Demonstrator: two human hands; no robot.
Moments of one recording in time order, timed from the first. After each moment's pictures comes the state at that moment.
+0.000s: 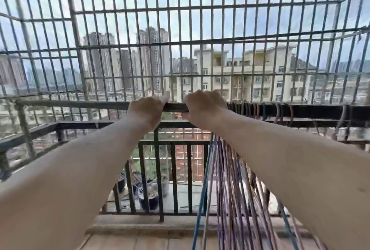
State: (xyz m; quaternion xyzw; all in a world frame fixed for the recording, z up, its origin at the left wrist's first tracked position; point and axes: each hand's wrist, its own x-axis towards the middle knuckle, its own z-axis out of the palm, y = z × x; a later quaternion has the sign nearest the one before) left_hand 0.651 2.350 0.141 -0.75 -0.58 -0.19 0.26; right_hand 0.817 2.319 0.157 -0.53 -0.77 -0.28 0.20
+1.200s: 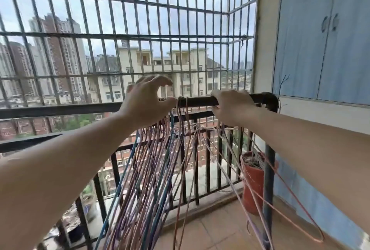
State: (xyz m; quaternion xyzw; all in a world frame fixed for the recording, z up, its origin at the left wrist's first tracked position) left_hand 0.857 2.330 0.149 -0.86 -0.27 -0.44 0.07; right_hand 1.069 2.251 0.136 -0.74 -0.60 -0.23 0.19
